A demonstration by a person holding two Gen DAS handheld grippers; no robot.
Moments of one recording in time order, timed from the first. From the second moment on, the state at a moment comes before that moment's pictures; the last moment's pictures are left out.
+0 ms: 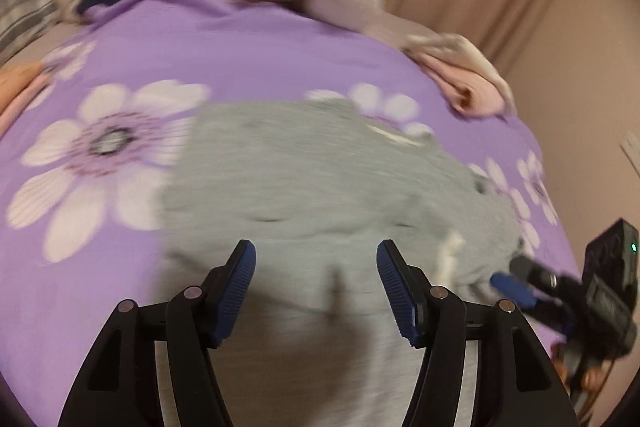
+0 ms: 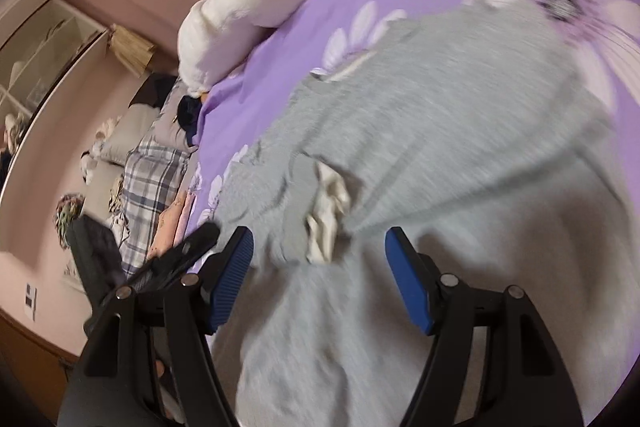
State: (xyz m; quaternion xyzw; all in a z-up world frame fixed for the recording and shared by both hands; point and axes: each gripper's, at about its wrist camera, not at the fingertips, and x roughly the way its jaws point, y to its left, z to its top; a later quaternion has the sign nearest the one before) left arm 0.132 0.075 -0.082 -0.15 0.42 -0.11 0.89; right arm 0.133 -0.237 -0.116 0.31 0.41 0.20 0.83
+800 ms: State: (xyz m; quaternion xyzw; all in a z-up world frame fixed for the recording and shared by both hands) left arm 0.158 0.129 -0.105 -0.21 0.42 -0.10 0.88; right arm 0.212 -0.192 -0.123 0.11 0.48 0.11 0.86
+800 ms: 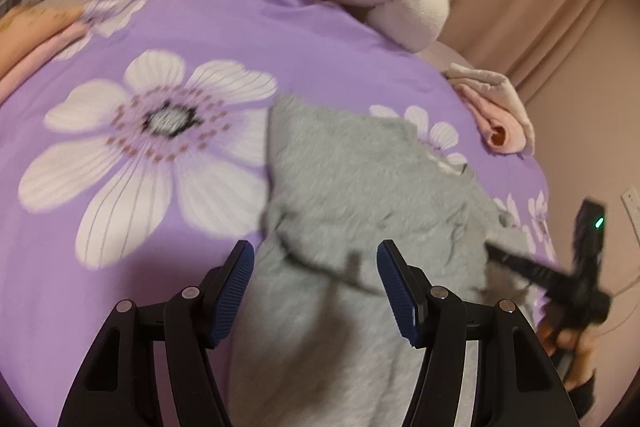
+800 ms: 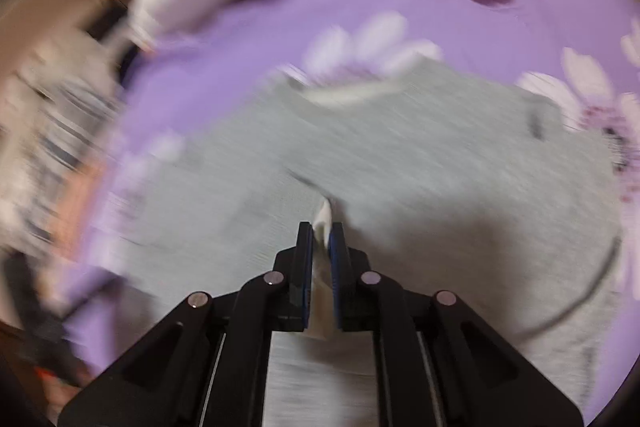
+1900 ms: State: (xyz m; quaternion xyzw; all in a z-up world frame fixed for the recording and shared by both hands) left arm 0.061 0.143 -0.116 -0.17 0.48 -0.14 0.85; right arm 0.028 -0.252 -0.103 0.12 0.42 0.08 0.90
